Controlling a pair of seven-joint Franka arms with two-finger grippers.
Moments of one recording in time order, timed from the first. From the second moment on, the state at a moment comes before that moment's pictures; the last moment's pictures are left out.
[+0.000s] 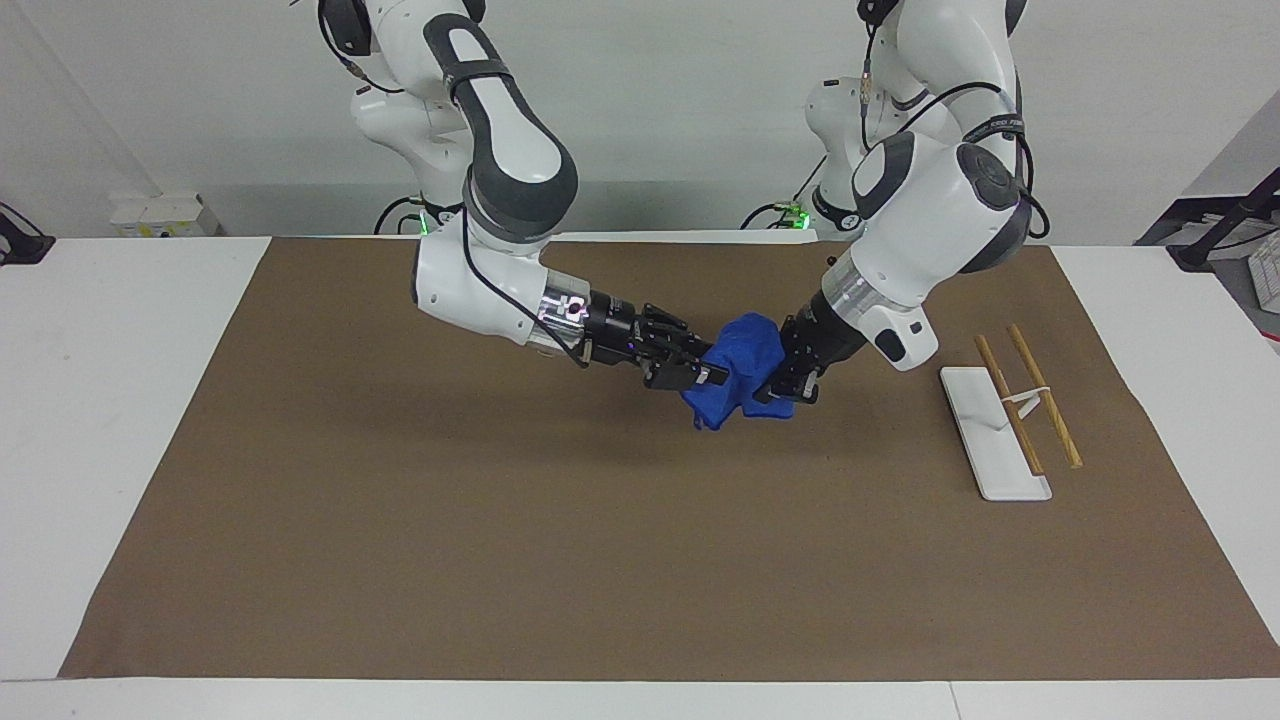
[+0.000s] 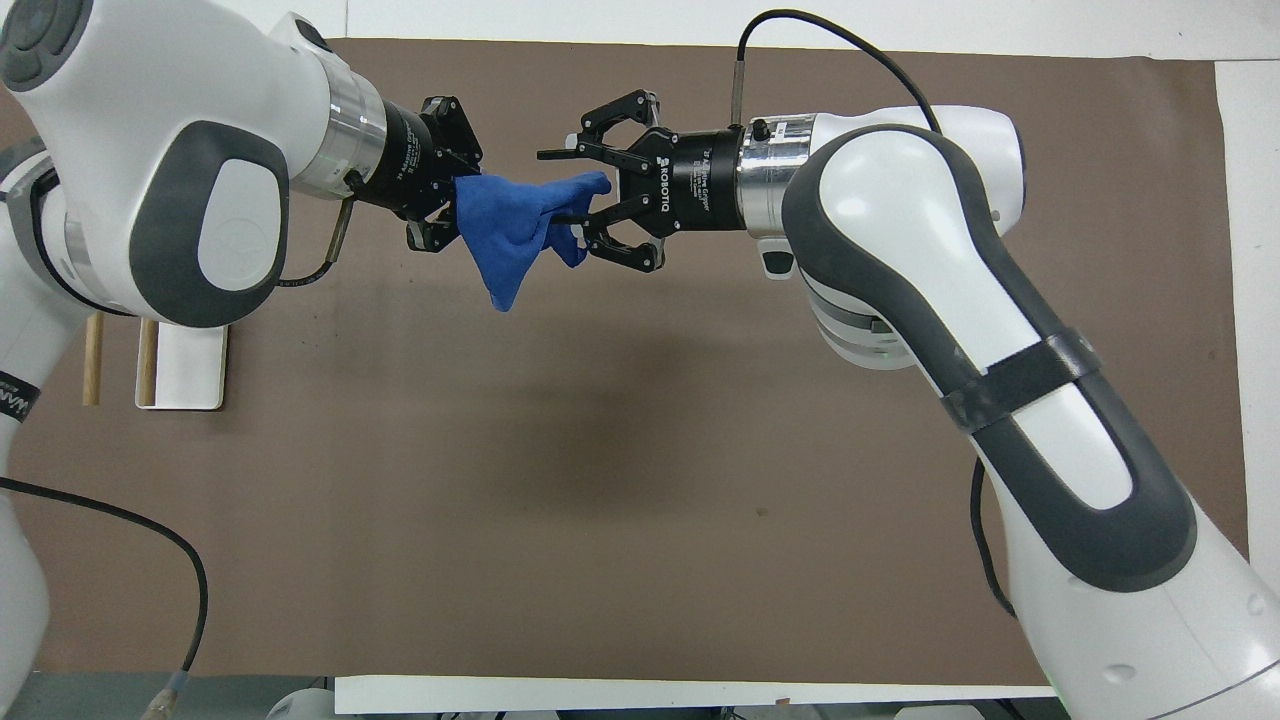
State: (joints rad) left arm -0.26 0.27 -0.21 -1.56 -0.35 2.03 -1.63; right arm 0.33 0.35 0.09 -1.63 1.34 2.21 0.94
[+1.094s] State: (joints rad) left arm -0.24 0.27 -0.18 -1.55 -0.20 1.97 -1.43; right arm 0.22 0.31 0.08 -1.57 0.21 2.07 0.61
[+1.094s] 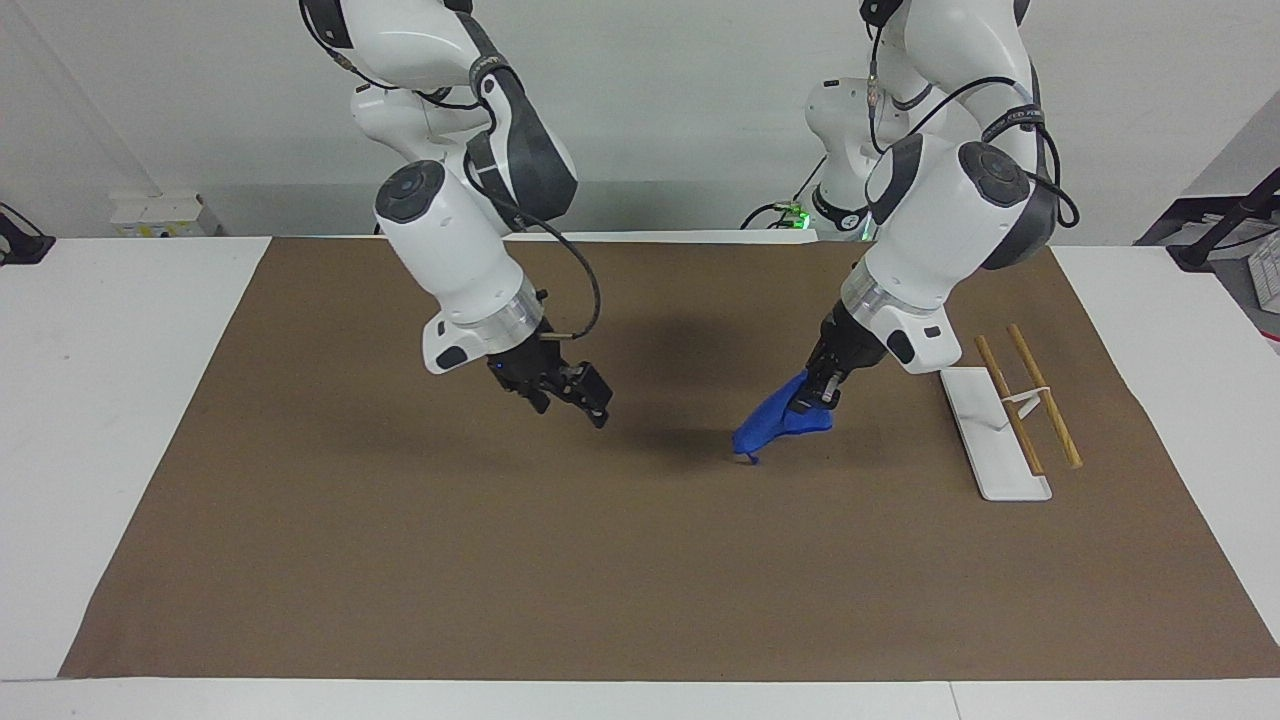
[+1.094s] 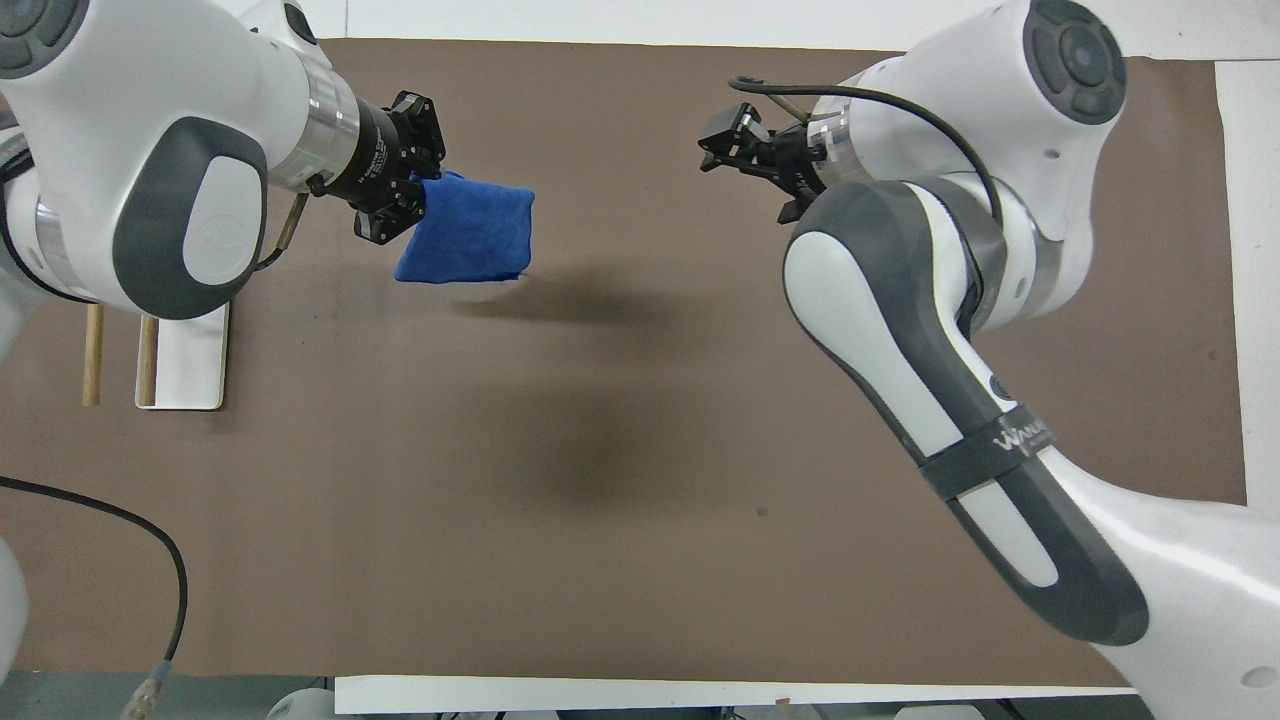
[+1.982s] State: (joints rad) left arm -0.19 0.25 0.12 -1.54 -0.40 1.79 -1.53; right arm 0.01 0.18 0.08 -1.51 -0.09 1.74 0.17
